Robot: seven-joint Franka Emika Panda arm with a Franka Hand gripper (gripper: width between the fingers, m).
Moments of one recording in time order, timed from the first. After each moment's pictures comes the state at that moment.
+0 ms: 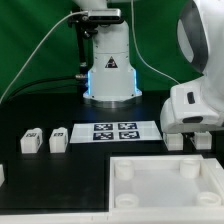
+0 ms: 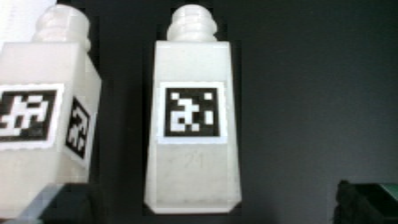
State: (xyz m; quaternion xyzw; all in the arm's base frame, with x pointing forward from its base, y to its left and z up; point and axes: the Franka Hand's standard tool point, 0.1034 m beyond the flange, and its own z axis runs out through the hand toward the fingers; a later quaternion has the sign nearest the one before) arm 0.402 0.186 0.020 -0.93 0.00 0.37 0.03
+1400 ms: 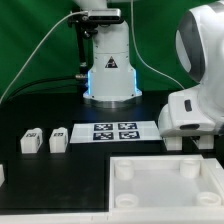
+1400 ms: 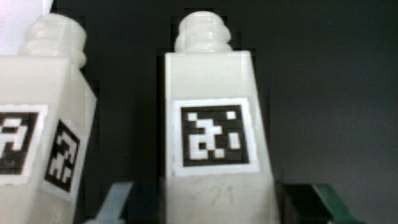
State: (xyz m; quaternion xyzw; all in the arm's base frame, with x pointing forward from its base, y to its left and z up) arm 0.393 0.182 0.014 -0.92 0.00 0.38 0.03
